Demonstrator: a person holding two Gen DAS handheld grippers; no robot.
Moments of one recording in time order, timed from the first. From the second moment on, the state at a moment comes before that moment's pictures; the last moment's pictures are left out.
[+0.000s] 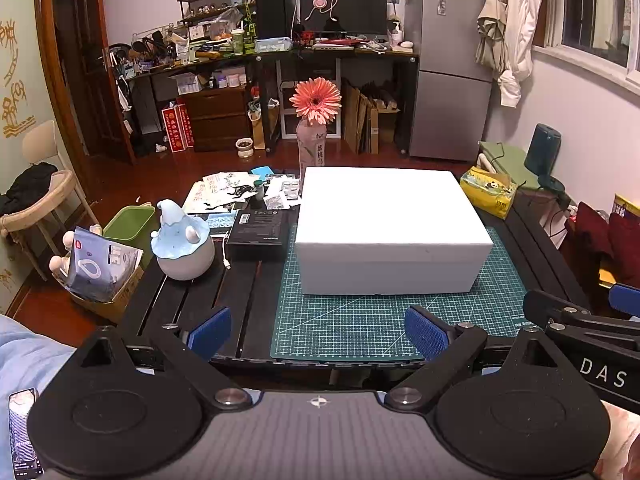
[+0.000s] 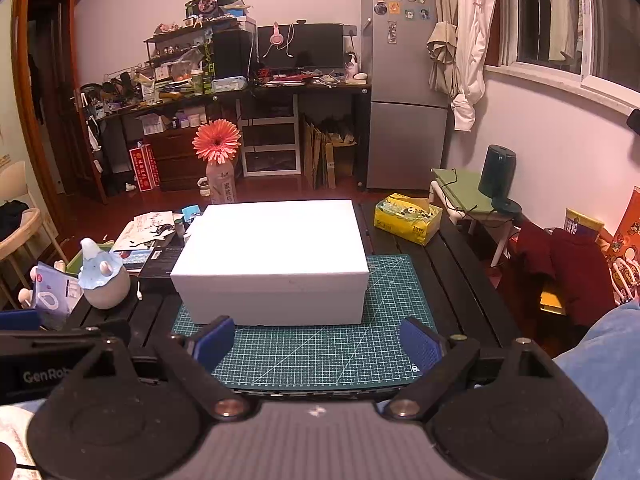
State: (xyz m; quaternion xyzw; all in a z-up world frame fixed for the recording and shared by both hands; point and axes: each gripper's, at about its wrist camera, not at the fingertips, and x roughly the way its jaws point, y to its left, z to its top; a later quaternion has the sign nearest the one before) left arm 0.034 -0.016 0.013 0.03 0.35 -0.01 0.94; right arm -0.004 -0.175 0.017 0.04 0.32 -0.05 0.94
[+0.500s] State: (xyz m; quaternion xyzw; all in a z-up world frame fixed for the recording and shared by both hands) left arm 0.033 -0.016 0.016 0.03 0.35 -0.01 0.94; right arm -0.004 -0.174 0.017 0.03 0.32 -0.05 0.94
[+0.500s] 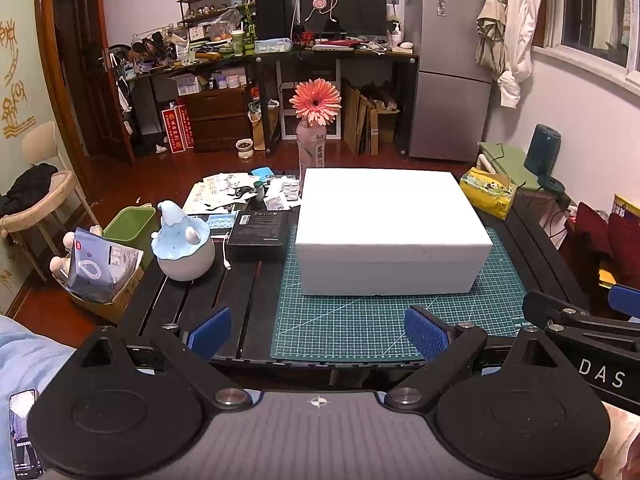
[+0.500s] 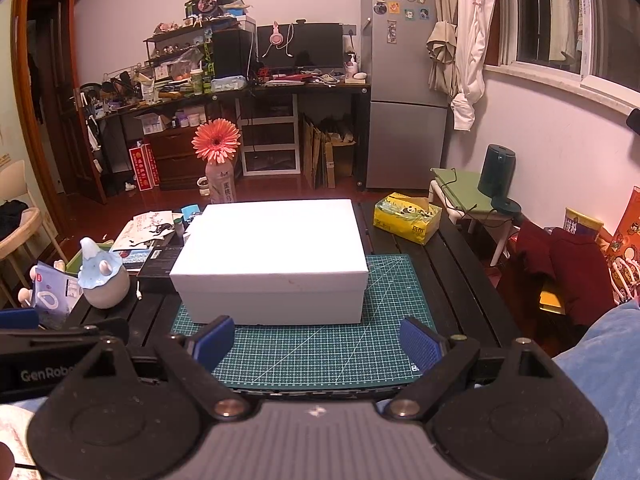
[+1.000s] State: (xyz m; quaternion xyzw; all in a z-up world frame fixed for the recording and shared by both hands) left arm 0.035 -0.014 0.015 0.03 0.35 -0.01 0.93; right arm -0.002 -0.171 0.014 0.03 0.33 -0.05 0.94
